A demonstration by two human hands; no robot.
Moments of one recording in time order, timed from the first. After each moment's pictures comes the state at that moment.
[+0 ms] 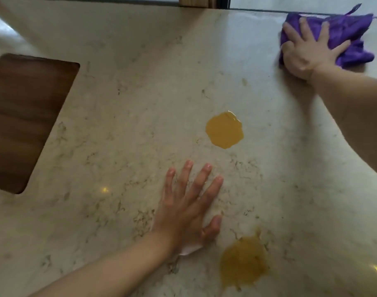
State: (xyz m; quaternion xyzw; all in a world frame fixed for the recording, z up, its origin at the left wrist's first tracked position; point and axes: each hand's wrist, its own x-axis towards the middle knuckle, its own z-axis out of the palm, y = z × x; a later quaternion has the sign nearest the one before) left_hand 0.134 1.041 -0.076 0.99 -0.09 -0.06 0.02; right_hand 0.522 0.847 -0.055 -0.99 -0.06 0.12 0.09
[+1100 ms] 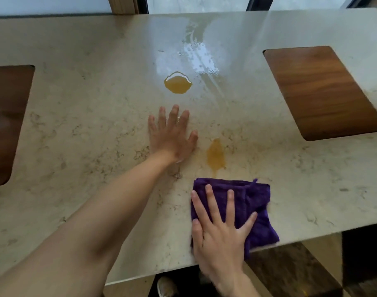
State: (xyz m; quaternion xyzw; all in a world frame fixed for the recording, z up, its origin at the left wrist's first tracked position) left_hand 0.130 1.044 -0.074 0.99 -0.08 -0.08 0.08; right_hand -0.104 0.942 -0.072 -1.00 0.04 0.06 0.06
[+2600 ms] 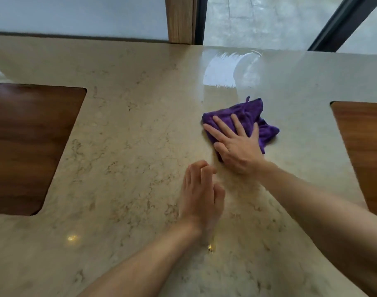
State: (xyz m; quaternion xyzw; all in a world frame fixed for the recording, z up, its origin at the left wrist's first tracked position) left_hand 0.127 1.056 -0.066 0.91 -0.02 0.11 0.39; right_hand 0.264 0.930 -0.056 -0.97 -0.20 0.12 0.06
